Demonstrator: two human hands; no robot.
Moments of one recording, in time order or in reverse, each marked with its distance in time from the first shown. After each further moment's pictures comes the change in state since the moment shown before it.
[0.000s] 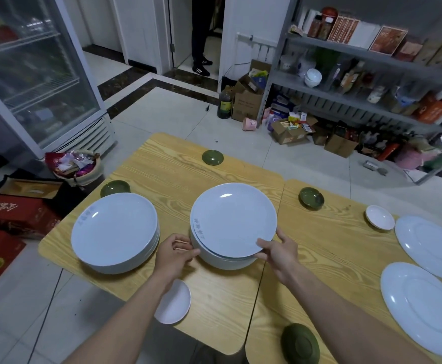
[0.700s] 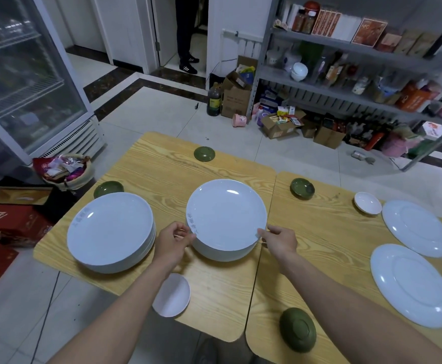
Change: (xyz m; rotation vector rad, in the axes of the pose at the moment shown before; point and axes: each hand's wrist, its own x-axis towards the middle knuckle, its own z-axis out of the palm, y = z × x) left_hand 0.000 0.020 0.000 0.199 -0.013 0.117; right_hand 0.002 0.004 -0.007 -0.487 0.283 -0.132
